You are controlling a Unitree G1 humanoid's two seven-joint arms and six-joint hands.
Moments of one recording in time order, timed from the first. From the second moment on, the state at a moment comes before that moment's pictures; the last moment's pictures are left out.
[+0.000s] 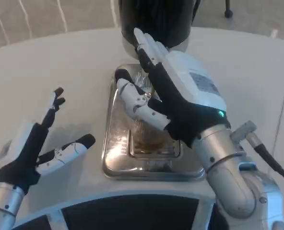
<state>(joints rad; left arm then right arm) -0.41 0.52 -0.02 0.68 0.32 -0.63 0.19 -0.52 -0.09 0.38 -0.41 -0.86 0.40 0.26</state>
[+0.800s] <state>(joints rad) -0.52 0.41 -0.05 0.69 0.36 -0.63 0.21 -0.50 -0.09 0.38 -0.43 -0.87 0.40 0.26</state>
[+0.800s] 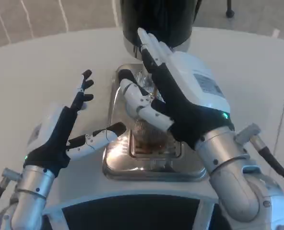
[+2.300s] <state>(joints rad) -0.52 0.39 -0.08 0.68 0.39 -0.63 0.21 -0.32 -0.12 0.34 -0.70 -0.93 0.38 0.29</state>
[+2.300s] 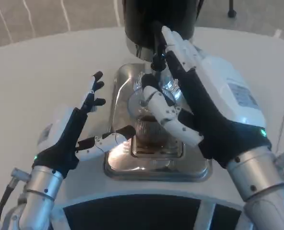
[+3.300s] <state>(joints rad) -0.54 0.38 -0.10 0.71 0.39 -0.62 0.21 0.03 -0.19 0.21 -1.03 -1.04 0.32 0.62</state>
